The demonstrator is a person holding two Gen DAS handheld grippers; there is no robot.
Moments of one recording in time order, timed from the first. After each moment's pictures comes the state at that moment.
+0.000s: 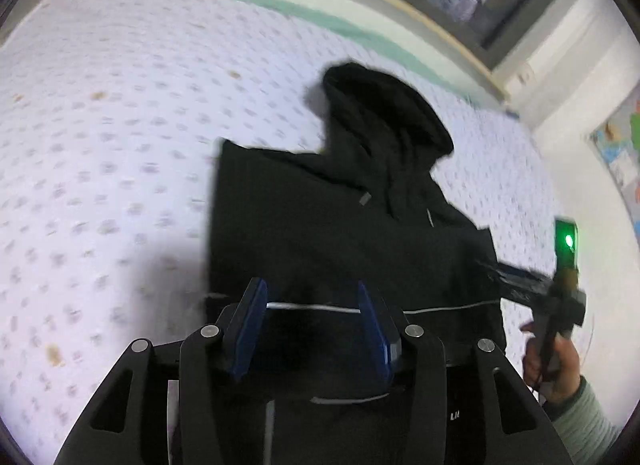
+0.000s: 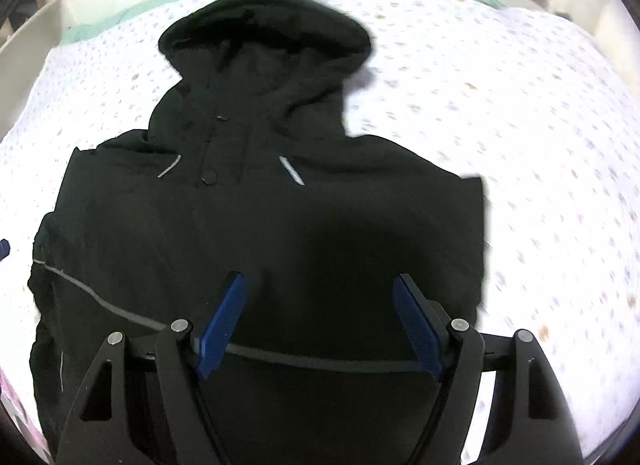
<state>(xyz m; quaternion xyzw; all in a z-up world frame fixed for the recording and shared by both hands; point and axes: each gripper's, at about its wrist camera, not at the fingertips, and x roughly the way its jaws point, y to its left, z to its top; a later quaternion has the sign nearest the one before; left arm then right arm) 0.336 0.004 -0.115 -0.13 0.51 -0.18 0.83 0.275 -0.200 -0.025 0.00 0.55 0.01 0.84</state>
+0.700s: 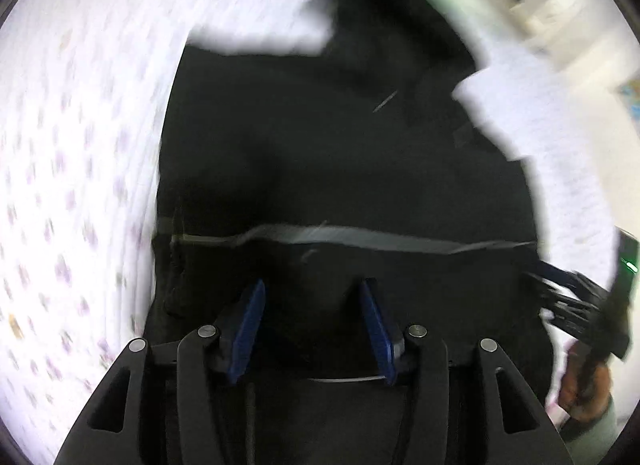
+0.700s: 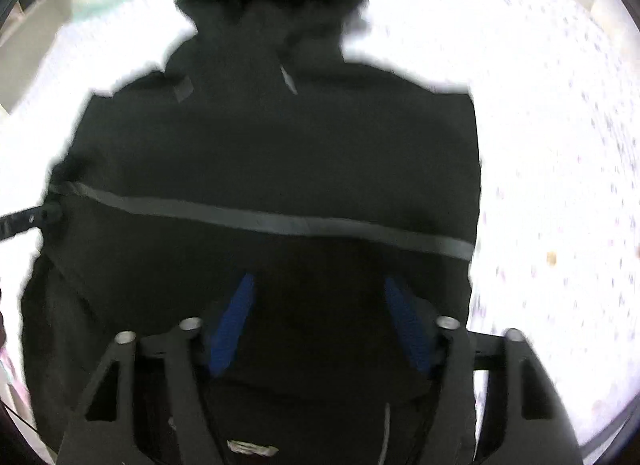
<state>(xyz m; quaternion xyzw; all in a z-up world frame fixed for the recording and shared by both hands) 0.340 -0.020 -0.198 -0.09 0.61 -0.14 0.77 0.204 -0.217 -0.064 0.01 0.59 0.01 0.81</state>
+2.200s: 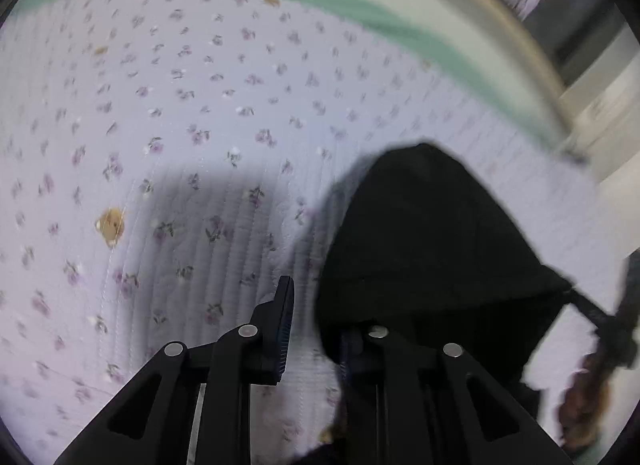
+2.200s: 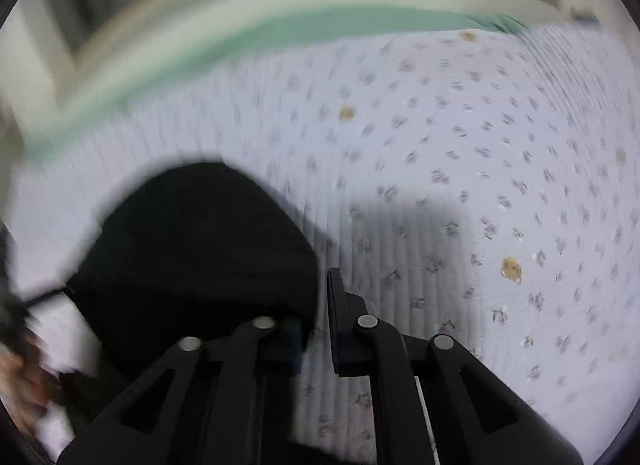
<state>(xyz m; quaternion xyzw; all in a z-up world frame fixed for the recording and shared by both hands) 0.656 -0.056 -0.179 -0.16 0.52 -0.16 0.82 0.528 -0.331 -0.034 0.15 0.46 0.00 0.87</state>
